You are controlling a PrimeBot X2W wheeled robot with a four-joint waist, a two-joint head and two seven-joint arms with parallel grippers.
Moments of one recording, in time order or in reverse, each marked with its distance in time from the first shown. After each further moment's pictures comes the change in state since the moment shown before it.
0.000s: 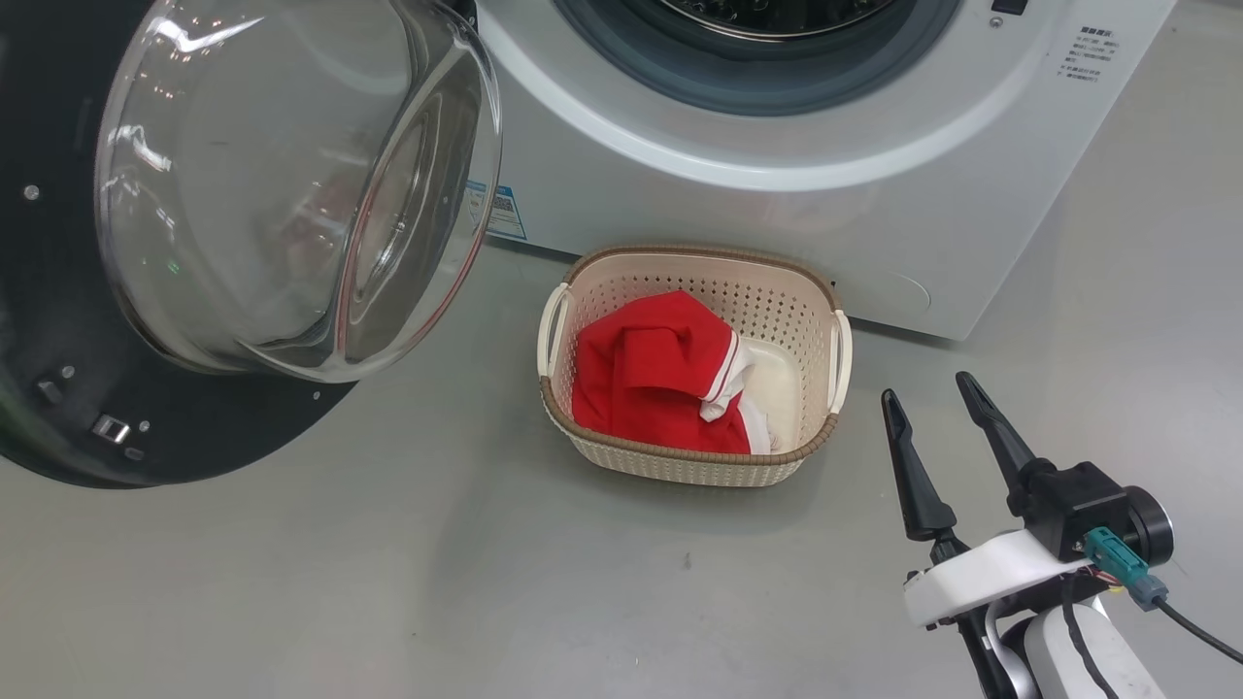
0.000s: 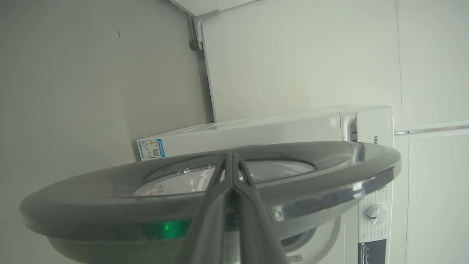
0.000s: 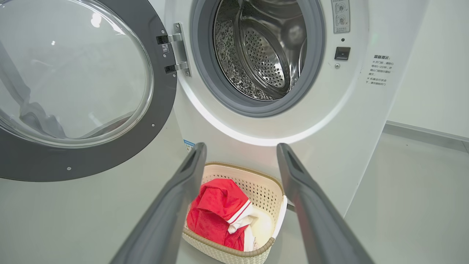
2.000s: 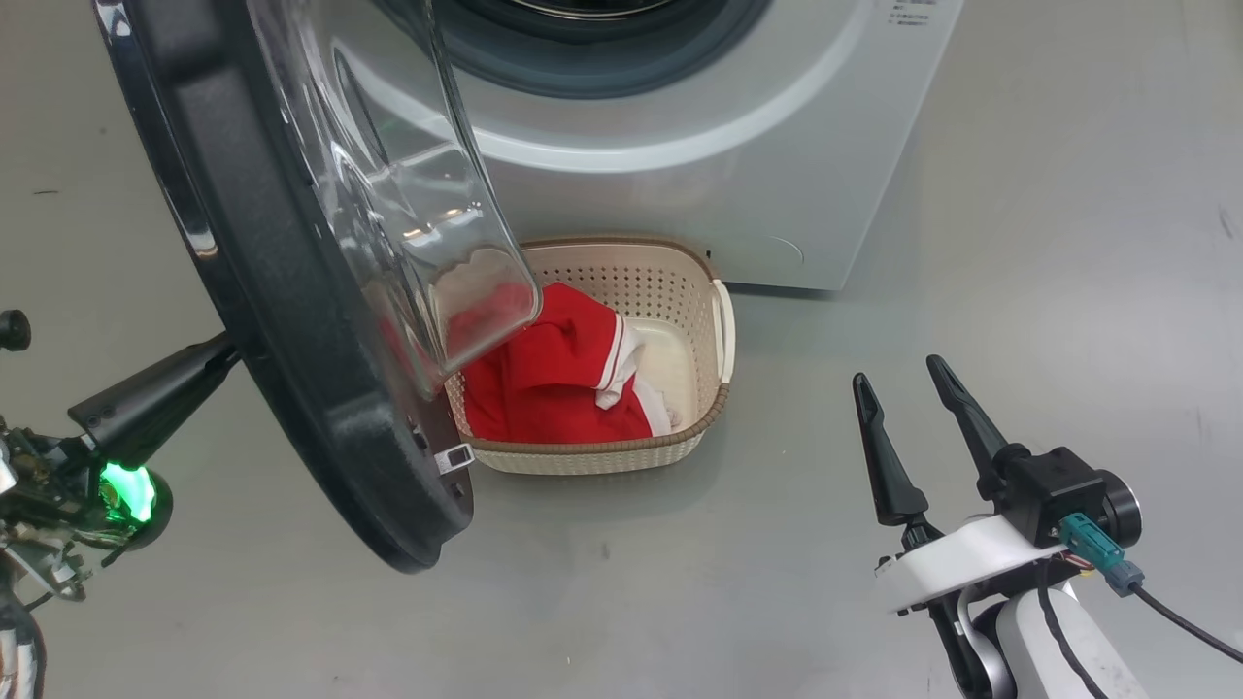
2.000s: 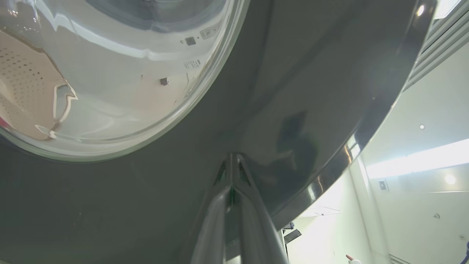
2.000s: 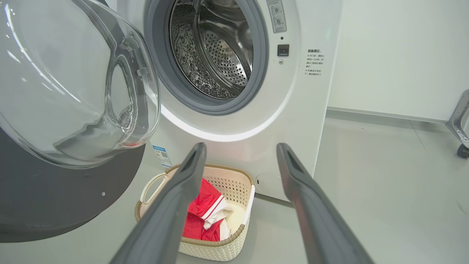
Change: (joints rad) left arm 0.109 -0.081 -0.162 -0.380 -0.215 -0.161 0.560; right arm -0.034 0.025 0.032 0.012 0.014 -0.006 -0.009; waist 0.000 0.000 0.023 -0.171
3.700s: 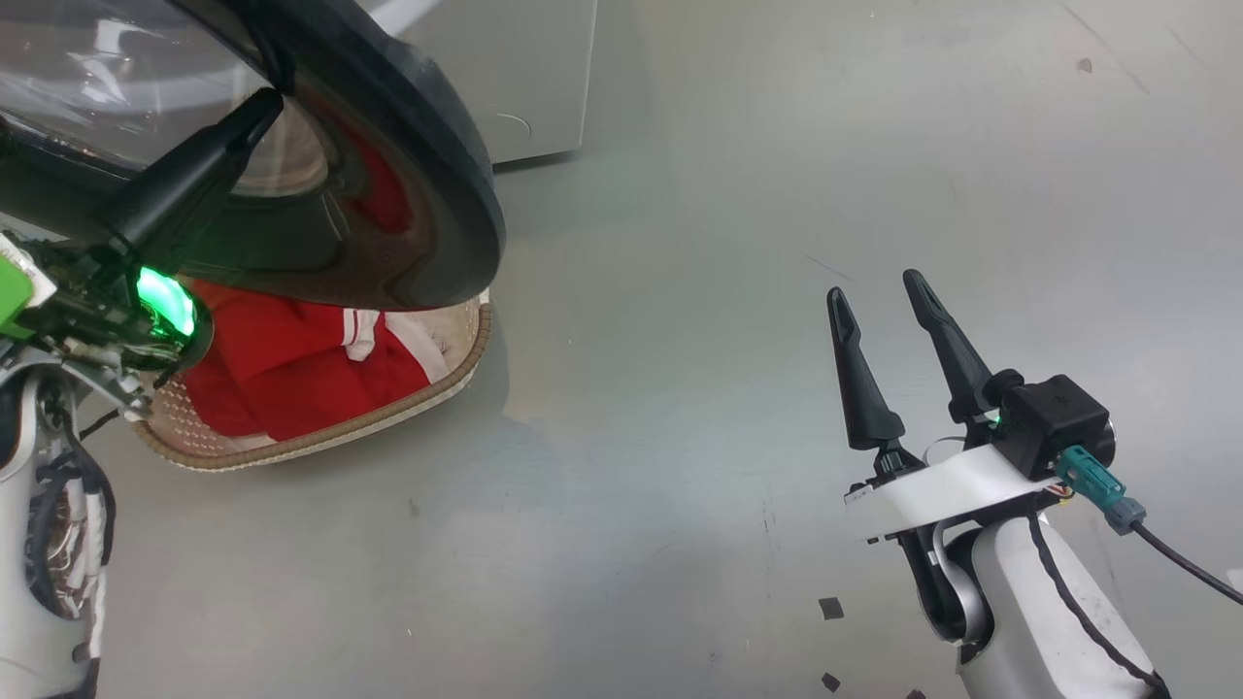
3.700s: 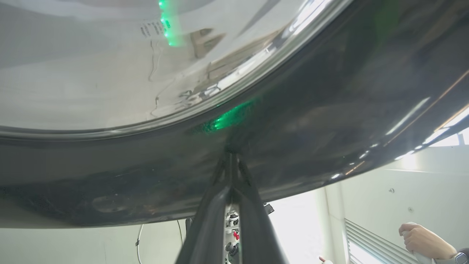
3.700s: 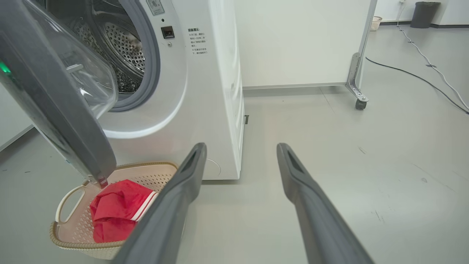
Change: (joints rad) left arm -0.255 -0.120 -0.056 -0.014 0.116 0.054 -0.211; right arm -0.132 0.019 0.047 -0.003 0.077 -0.016 -0.018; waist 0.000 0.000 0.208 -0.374
